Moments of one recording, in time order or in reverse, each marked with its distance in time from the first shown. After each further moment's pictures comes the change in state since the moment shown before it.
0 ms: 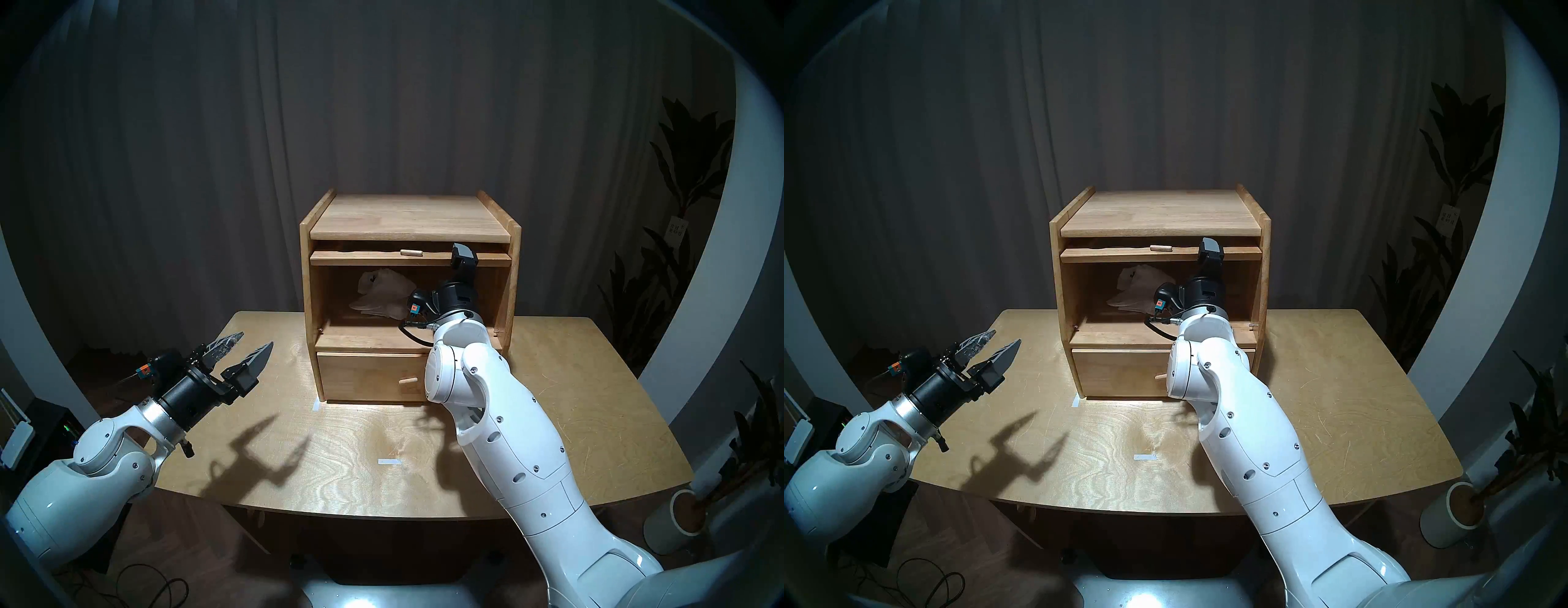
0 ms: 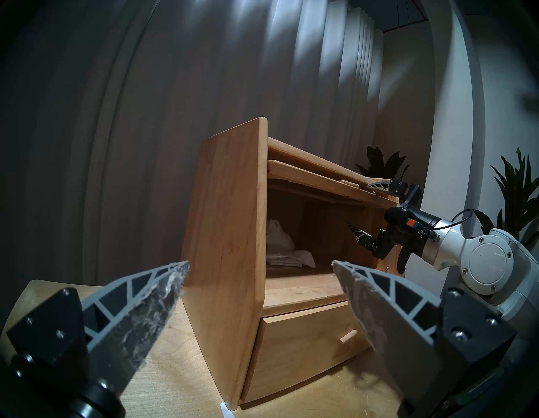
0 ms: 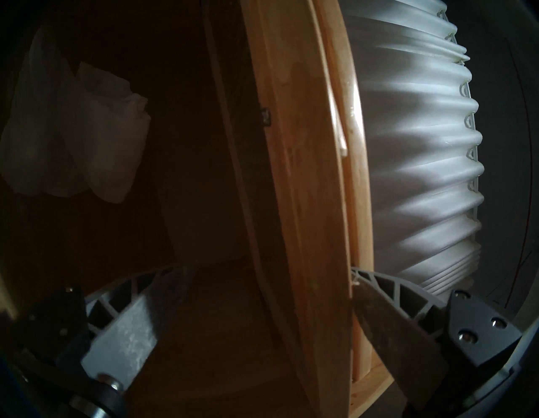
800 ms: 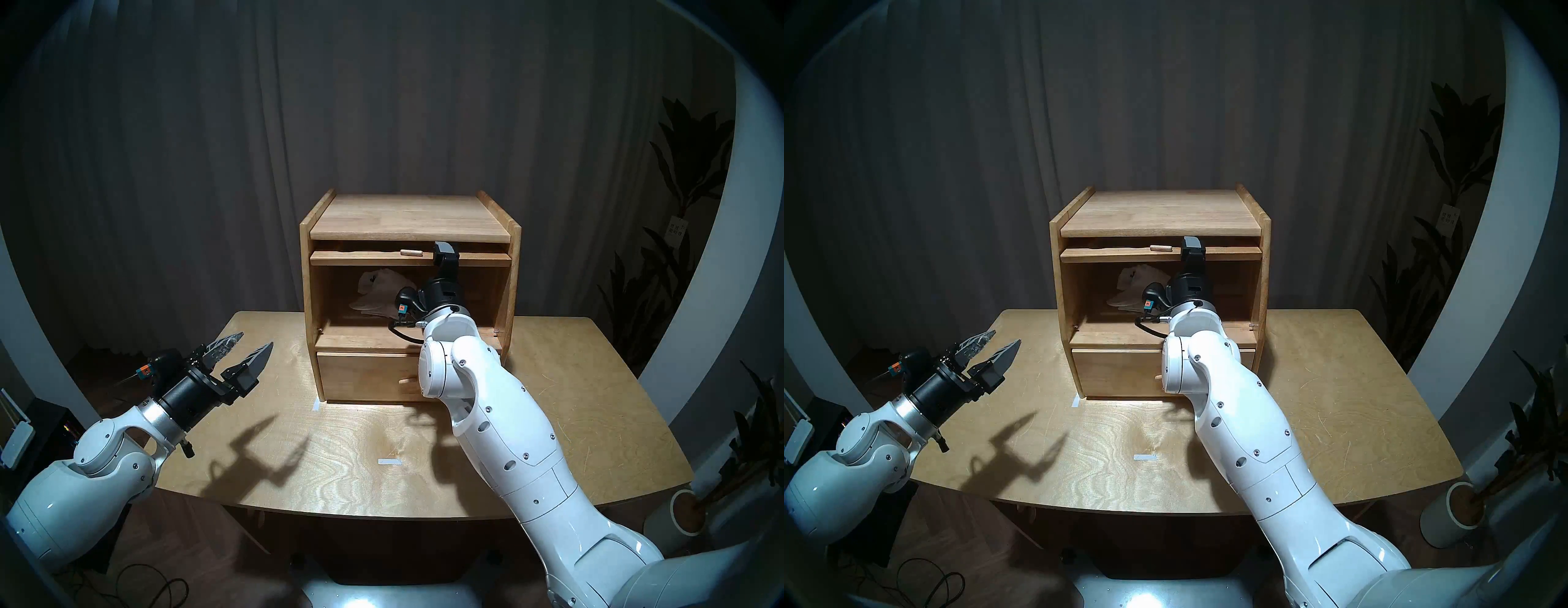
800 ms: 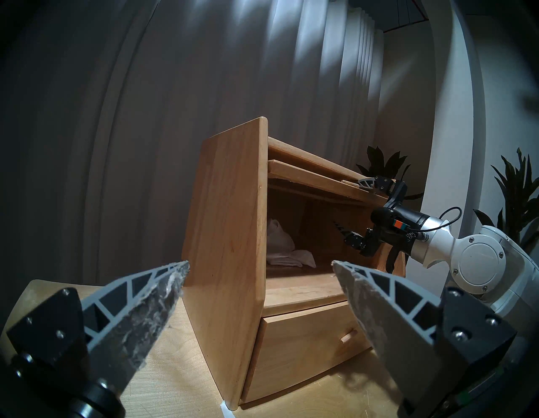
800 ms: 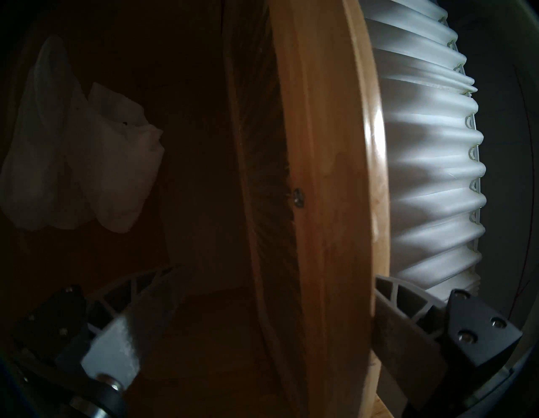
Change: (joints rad) left arm 0.000 -0.004 0.000 0.000 0.003 0.000 0.001; right arm 0.011 0.020 -0.049 0.007 -0.040 -0.066 -0.023
